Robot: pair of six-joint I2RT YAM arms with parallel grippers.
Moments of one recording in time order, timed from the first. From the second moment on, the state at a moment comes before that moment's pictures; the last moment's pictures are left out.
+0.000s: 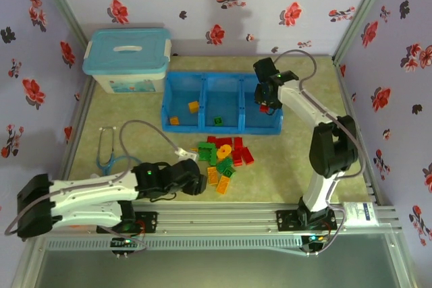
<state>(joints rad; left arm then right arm) -1.29 1.11 0.65 -0.59 -0.27 -0.87 0.39 1.83 1.54 -0.89 0.19 0.64</state>
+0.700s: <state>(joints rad) -1.40 1.67 0.96 -0.54 -0.21 -0.89 0.48 1.24 1.32 -0.93 0.29 0.63</state>
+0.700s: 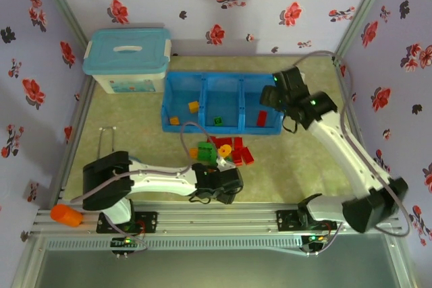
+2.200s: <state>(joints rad) -0.53 1.72 1.36 -0.73 -0.09 -0.44 0.94 0.81 0.59 -0.87 0.37 1.10</state>
